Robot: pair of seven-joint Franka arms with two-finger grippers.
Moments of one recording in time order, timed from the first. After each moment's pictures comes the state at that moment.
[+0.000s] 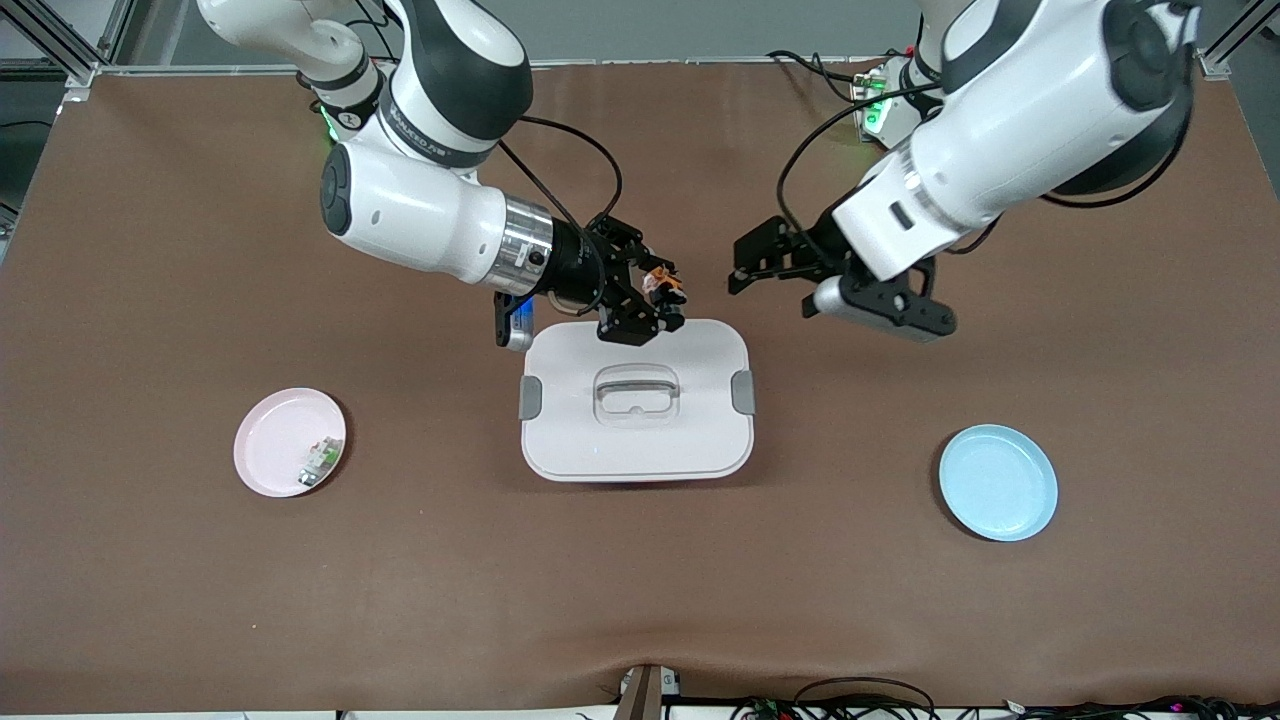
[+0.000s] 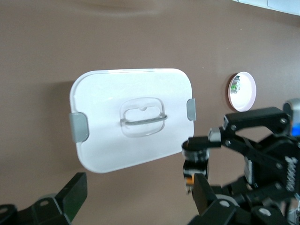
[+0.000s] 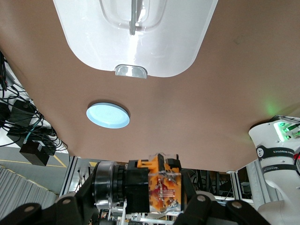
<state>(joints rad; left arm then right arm) -0.23 0.24 -0.30 -1.48 -0.38 1.98 -0.33 0.62 0.37 -0.01 -1.48 0.91 2.19 1.60</state>
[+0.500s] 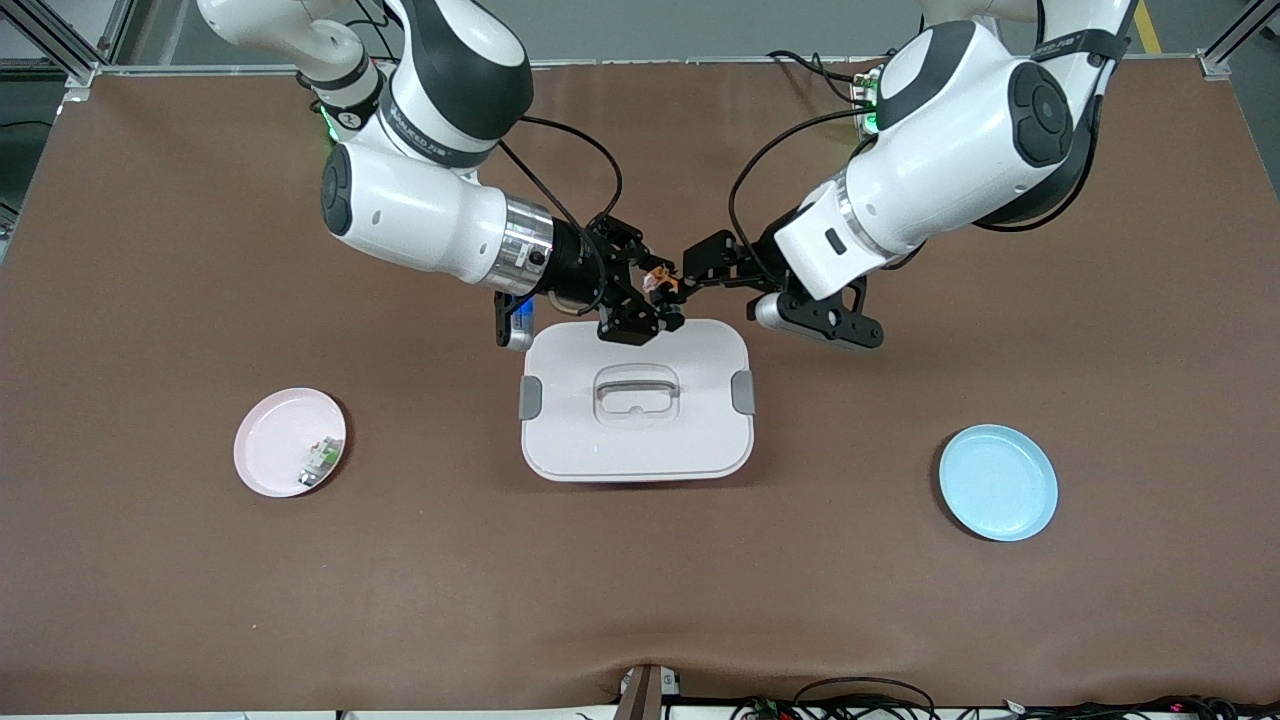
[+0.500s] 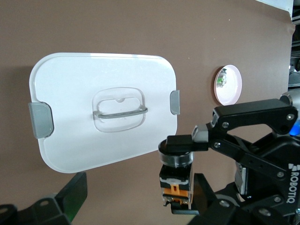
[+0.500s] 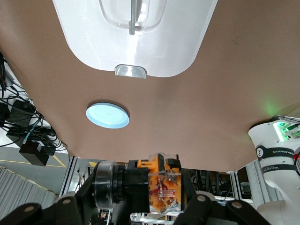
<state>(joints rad) -0.26 0.25 -0.31 -1.53 -0.47 2.04 -0.35 0.62 0.37 -0.01 -1.48 0.91 2.19 1.60</state>
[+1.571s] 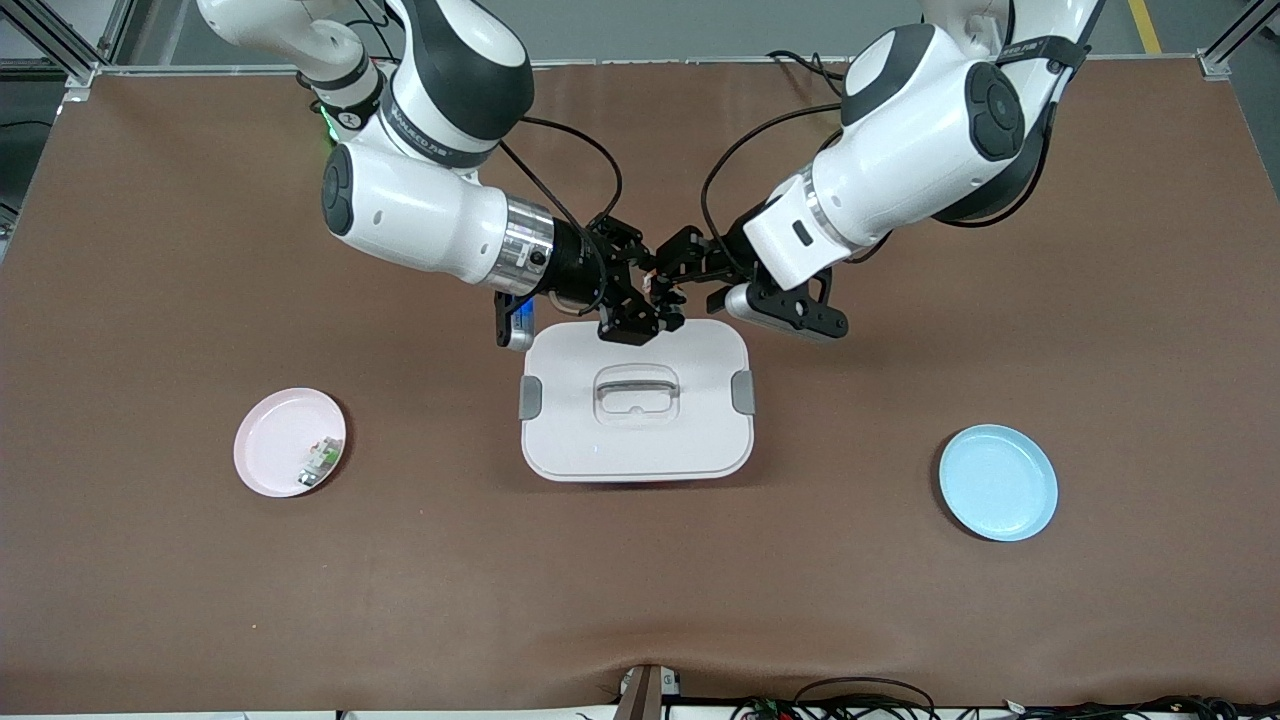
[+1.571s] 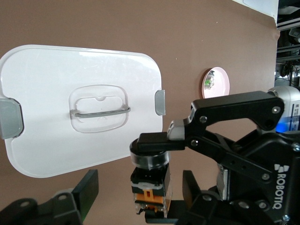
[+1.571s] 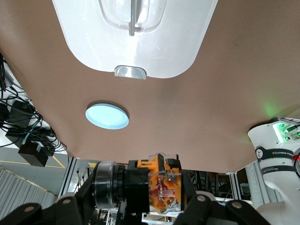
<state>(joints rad) -0.29 0.26 -0.34 -1.58 -0.51 2.15 -0.36 0.63 0.38 -0.01 -1.48 0.90 2.18 1.60</state>
